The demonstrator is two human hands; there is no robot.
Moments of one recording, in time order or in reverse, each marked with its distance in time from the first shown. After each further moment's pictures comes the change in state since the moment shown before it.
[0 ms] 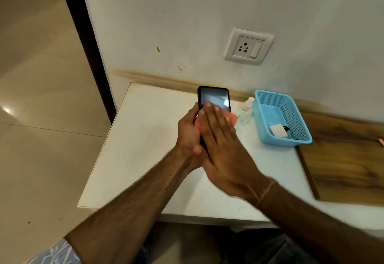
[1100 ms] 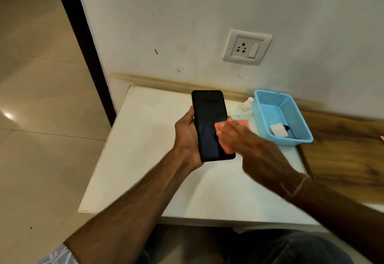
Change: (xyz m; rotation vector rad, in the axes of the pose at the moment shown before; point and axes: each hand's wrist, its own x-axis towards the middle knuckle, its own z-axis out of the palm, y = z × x) left_hand 0.001 0.004 0.003 0.064 0.083 -0.093; right_hand -0.022 0.056 -0.030 -0.086 0.074 -0.194
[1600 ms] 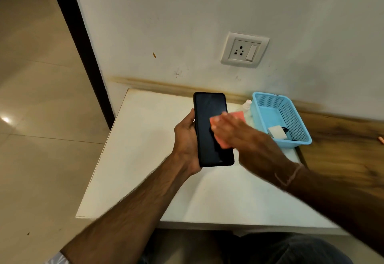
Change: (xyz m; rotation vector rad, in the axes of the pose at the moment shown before) left_hand 0.002 -0.003 -0.003 0.057 -0.065 0.002; right_hand 0.016 0.013 0.002 -0.069 0.023 -0.086
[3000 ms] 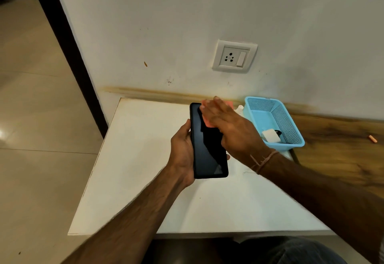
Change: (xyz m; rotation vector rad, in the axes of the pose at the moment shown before) left_hand 0.000 -0.003 -0.002 0.060 0.093 0.017; right_hand 0.047 0.009 0.002 0.084 -0.018 0.226
